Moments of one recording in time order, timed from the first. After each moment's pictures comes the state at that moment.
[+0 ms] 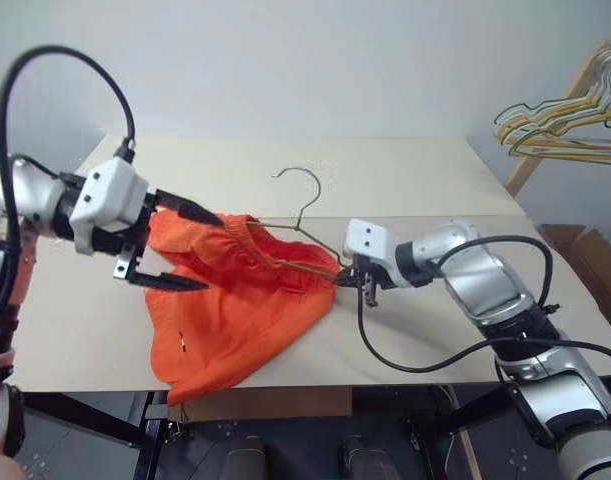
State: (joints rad) left arm -0.77 1.03 -0.02 0.10 -0.47 0.16 -1.61; right arm -0.76 -0.60 0.42 -0.09 0.00 0.72 1.12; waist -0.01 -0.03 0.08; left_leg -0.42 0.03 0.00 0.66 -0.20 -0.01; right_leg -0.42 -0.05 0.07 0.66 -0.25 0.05
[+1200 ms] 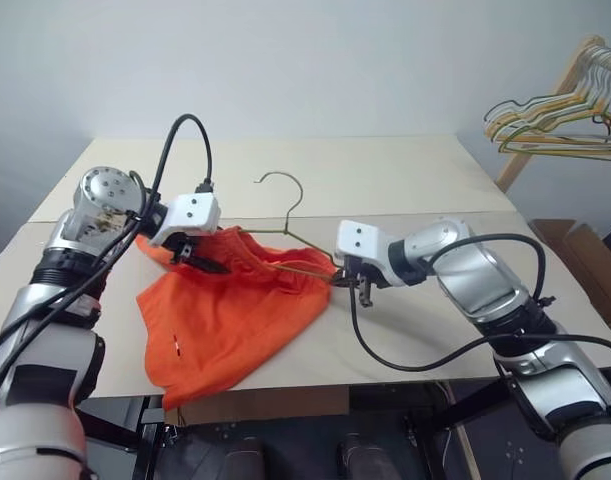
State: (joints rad) left arm -1.01 0.79 -0.35 0.72 -0.07 -0.17 -1.57; right arm -0.81 -0.61 0.46 -0.12 0.01 0.79 1.13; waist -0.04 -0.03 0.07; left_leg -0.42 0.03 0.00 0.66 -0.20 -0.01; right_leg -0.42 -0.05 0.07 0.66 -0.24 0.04
